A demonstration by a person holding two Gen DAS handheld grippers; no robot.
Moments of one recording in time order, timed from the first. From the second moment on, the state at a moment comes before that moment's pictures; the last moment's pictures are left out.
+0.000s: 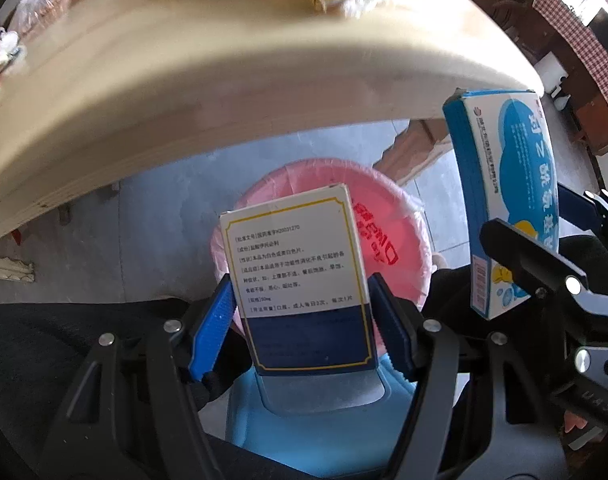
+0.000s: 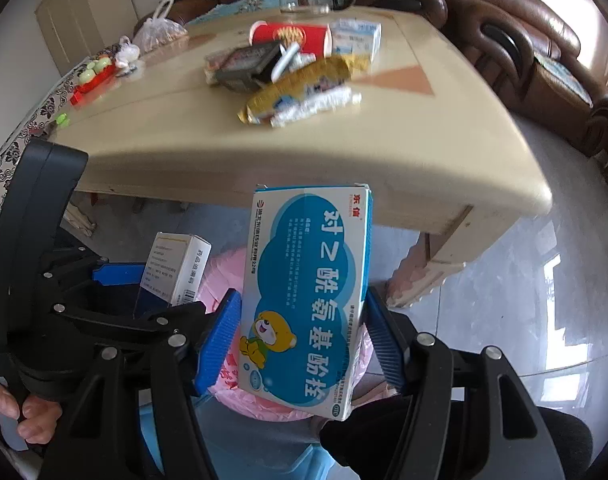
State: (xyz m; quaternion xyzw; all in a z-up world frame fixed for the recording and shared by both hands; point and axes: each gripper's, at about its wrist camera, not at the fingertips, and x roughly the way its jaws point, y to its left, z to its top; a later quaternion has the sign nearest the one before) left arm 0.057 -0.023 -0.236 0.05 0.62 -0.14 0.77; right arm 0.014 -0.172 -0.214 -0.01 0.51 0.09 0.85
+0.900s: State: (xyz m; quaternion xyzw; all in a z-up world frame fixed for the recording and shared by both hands) left arm 0.103 -0.019 -0.354 0.01 0.72 -0.13 0.68; right arm 0.053 -0.170 -0.345 0.00 0.63 0.09 0.77
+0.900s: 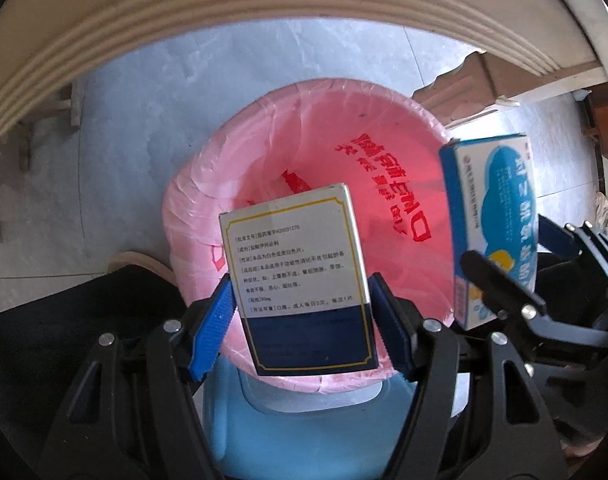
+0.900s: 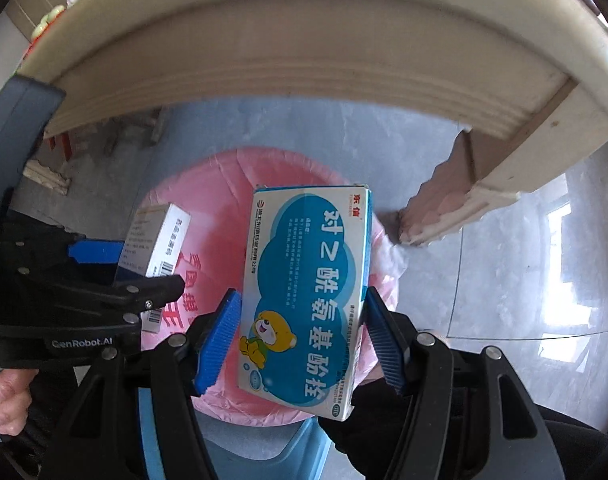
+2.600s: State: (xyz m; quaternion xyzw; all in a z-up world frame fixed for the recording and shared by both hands) left arm 0.098 -0.013 -0.366 0.03 0.75 -0.09 0.66; right arm 0.071 -0.163 -0.353 -0.02 0.64 0.11 0.76
